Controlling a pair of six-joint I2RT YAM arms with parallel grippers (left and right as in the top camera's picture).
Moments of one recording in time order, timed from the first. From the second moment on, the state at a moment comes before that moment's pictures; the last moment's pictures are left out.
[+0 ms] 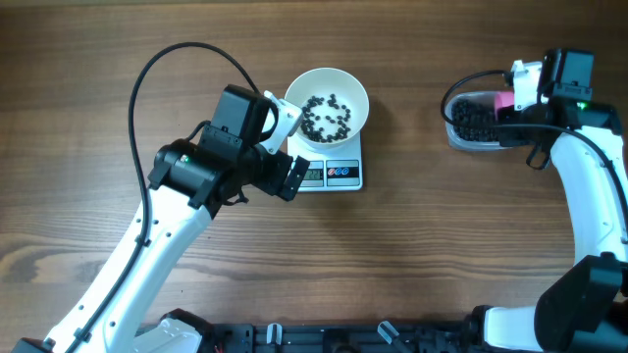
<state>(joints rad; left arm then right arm) -0.45 1.34 1.23 -0.93 0.09 0.08 -0.17 1.57 1.25 -0.78 0.08 -0.32</state>
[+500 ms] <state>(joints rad) -0.45 1.34 1.23 -0.93 0.09 0.08 -0.18 1.61 1.25 -0.82 -0.13 -0.32</state>
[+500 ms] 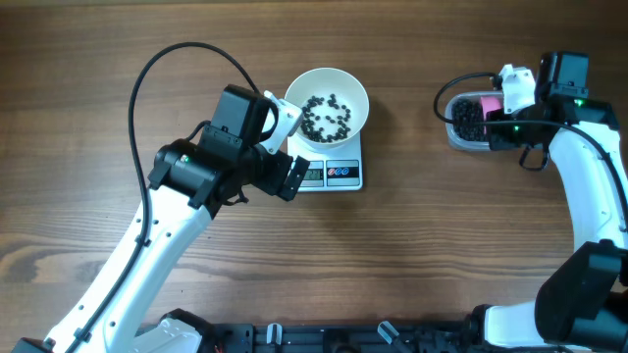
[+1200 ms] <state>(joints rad) -0.45 1.34 1.23 -0.93 0.09 0.08 -0.33 1.62 1.25 -0.87 -0.44 -0.32</state>
